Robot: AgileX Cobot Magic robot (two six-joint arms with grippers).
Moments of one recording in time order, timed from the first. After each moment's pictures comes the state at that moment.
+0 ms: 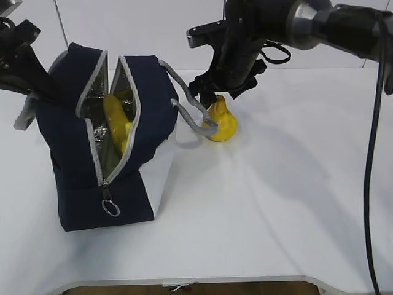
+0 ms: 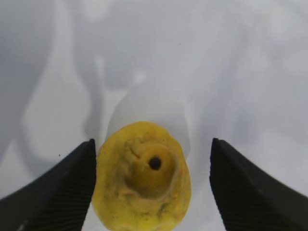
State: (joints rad) left arm 0.00 1.75 -1.47 -0.67 1.21 0.34; right arm 0.40 2.33 -2.12 -0.10 0.95 0.02
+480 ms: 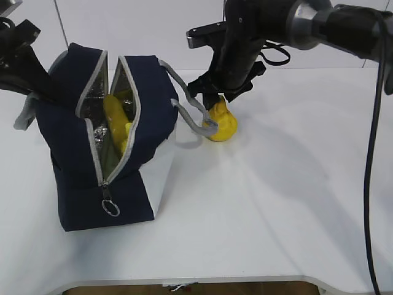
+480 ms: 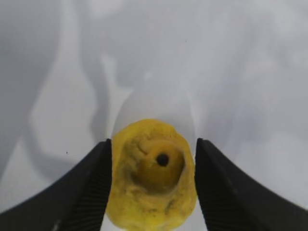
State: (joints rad) left arm 0.00 1.75 -1.47 -0.67 1.21 0.34; right arm 0.40 2.33 -2.12 -0.08 0.96 0.02
